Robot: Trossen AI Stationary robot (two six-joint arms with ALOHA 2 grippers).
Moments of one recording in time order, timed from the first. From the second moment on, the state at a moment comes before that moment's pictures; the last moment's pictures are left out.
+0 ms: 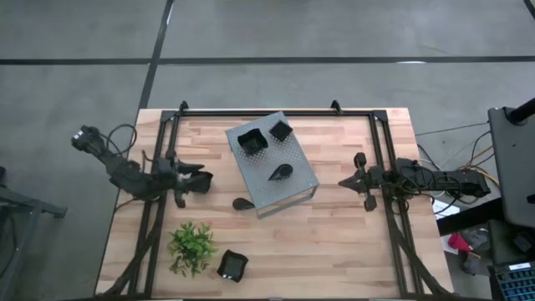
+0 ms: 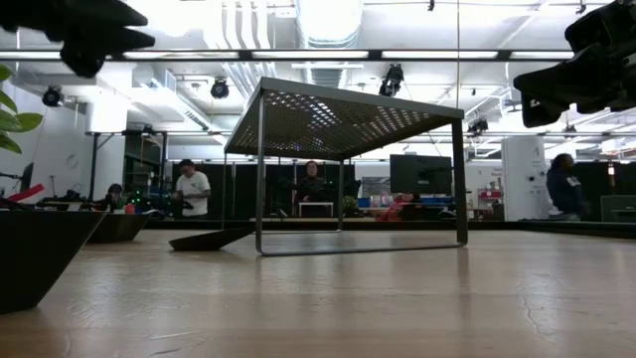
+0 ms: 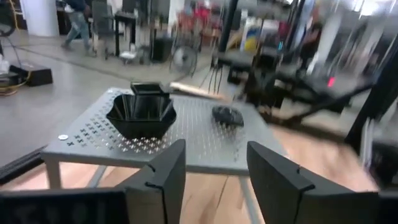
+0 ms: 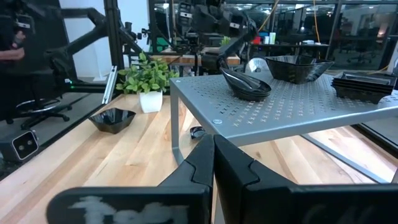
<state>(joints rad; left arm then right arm) -0.64 0.43 0.38 -0.11 -0.95 -0.29 0.00 0.03 0.03 -0.02 -0.10 0.02</state>
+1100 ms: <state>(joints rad) -0.55 1.02 0.64 -1.06 -0.54 -0.78 0.00 0.03 0.03 -0.02 -0.10 0.02</state>
